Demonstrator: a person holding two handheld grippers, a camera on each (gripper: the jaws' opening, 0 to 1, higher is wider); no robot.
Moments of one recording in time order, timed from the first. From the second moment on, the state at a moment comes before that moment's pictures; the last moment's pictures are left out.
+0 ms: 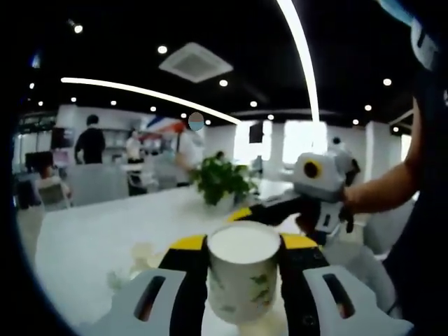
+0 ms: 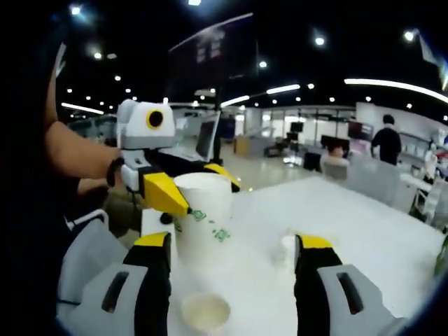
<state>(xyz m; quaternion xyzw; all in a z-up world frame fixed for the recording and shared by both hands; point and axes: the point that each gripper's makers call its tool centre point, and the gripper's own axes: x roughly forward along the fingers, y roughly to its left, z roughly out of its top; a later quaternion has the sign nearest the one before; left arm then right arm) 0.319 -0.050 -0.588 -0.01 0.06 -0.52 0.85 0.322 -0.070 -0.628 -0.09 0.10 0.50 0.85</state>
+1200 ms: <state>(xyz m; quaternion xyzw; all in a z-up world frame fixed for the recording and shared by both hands) 0.327 -0.049 -0.552 -0.13 0.02 -0.51 0.85 0.286 -0.056 -0.608 0.05 0.13 0.57 0.81</state>
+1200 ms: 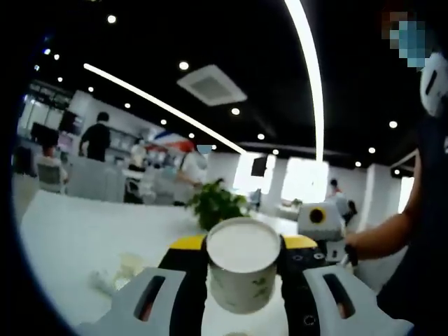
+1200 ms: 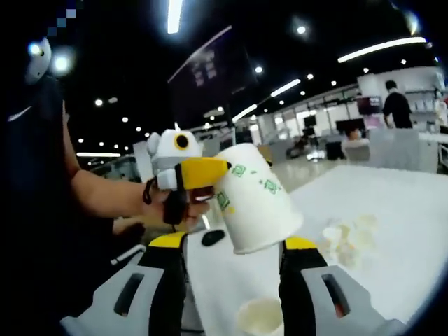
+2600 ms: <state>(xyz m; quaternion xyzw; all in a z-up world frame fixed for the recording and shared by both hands) 0.284 -0.032 -0.600 -0.01 0.10 -0.61 0.78 0.264 -0.070 -0.557 0.15 0.14 0.64 0.74</state>
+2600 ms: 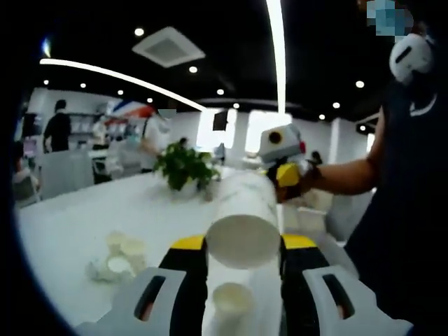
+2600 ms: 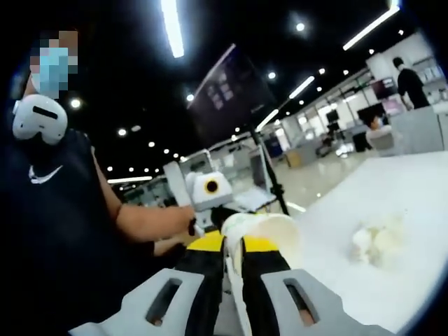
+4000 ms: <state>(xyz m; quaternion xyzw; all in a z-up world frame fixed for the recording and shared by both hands) 0.331 0.017 -0.618 0.01 0.13 -0.46 0.88 0.279 -0.071 -0.515 -0.03 0.17 0.62 0.77</state>
